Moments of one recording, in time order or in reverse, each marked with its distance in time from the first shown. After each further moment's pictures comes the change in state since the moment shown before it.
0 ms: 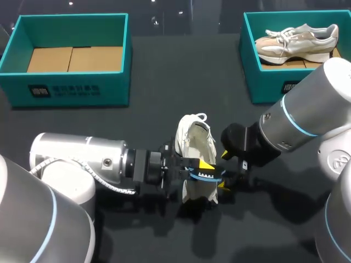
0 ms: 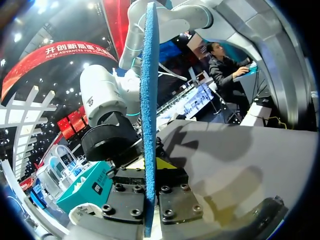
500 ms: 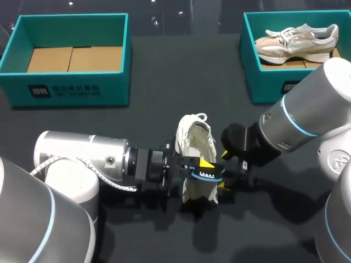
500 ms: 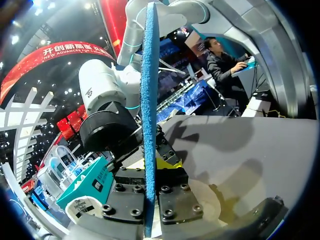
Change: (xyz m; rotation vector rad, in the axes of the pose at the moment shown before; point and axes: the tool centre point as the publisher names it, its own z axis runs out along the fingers) left arm -0.003 0.021 0.002 -0.020 0.008 0.022; right arm 0.000 0.000 0.000 0.000 0.000 0.000
